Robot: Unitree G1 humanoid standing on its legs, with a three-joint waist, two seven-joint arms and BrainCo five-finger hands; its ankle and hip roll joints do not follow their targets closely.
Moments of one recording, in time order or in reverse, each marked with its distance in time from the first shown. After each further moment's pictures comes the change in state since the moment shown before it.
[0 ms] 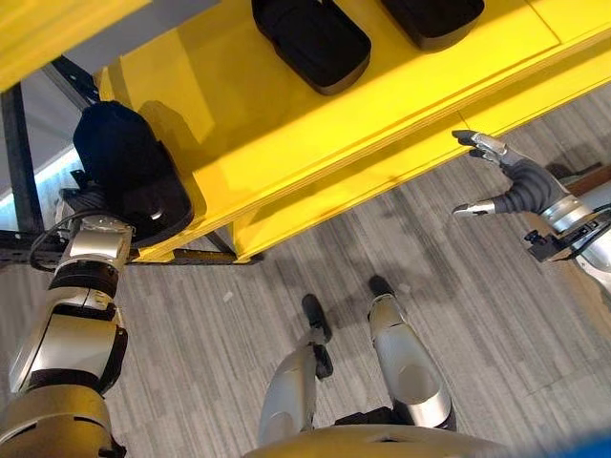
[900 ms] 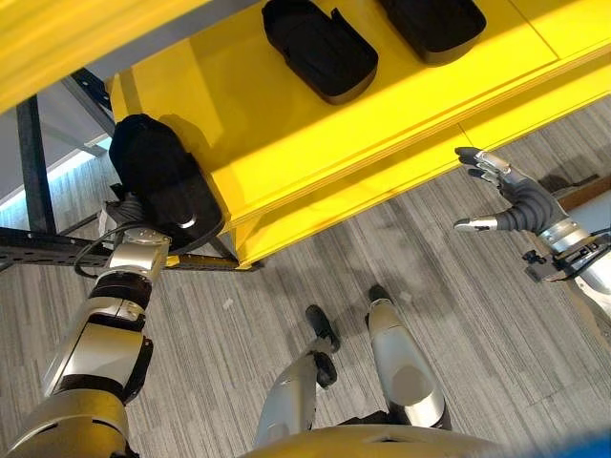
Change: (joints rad) left arm 0.027 -0.112 -0.041 -0.052 -0.024 -0.029 0.076; right arm 0.068 0.082 -0.011 -0.015 0.063 -0.003 0.003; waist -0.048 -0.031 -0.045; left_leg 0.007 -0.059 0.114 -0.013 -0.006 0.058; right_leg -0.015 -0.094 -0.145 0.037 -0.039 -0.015
